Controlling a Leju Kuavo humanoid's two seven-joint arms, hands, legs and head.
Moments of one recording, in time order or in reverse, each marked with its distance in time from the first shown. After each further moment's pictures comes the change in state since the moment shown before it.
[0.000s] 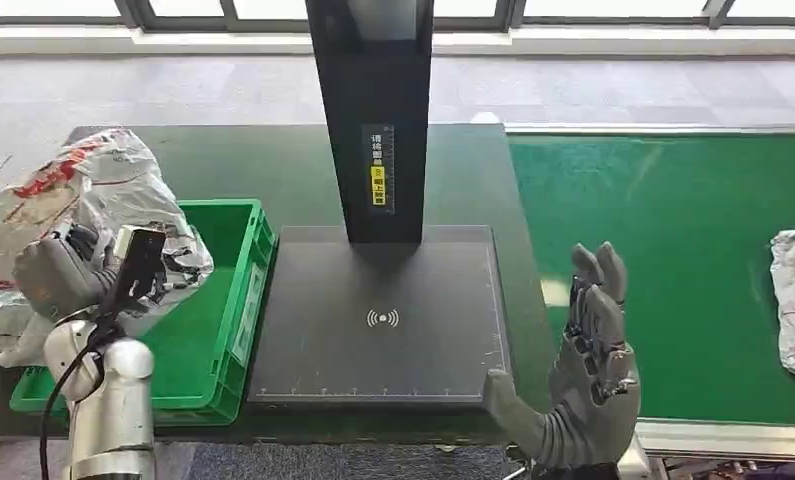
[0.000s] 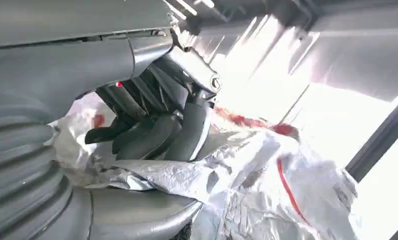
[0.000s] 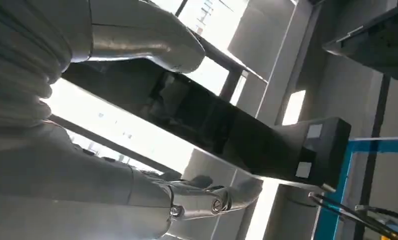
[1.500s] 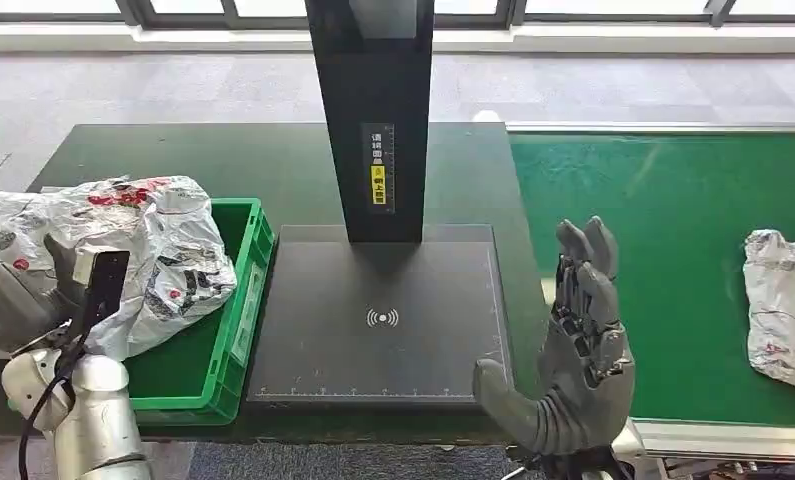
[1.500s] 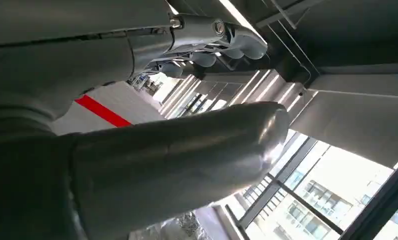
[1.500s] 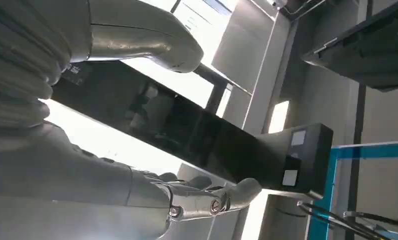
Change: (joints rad) left arm 0.040 -0.106 0.197 -0.187 -0.001 0.073 -0.216; right arm -0.008 0.130 -0.106 0.001 -0.024 0.175 -0.014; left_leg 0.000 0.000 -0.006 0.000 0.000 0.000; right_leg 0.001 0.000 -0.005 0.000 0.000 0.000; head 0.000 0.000
